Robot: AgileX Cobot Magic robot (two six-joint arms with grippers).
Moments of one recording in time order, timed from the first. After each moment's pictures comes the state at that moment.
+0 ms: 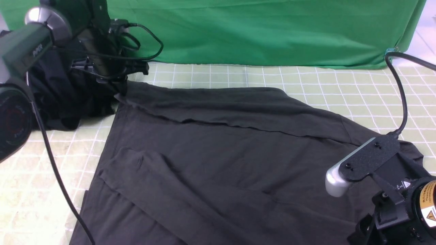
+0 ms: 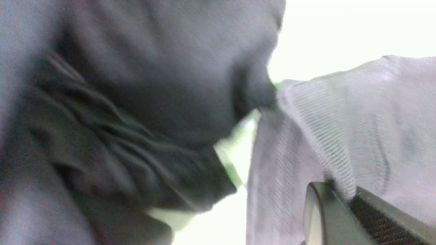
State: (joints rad) right arm 0.77 1.14 -0.81 -0.07 0.94 0.21; left arm -0.09 2.32 -2.17 0.03 1.16 -0.10
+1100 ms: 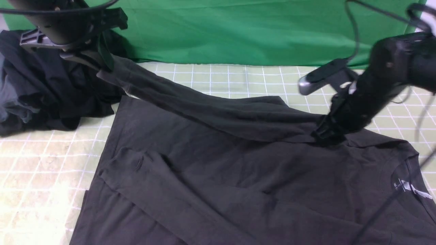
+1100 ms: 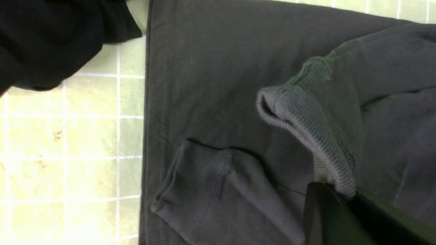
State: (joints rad) right arm 0.32 1.90 -1.40 0.03 0.79 -0.26; left arm -0.10 1.72 -1.76 -0.15 1.22 -0.18
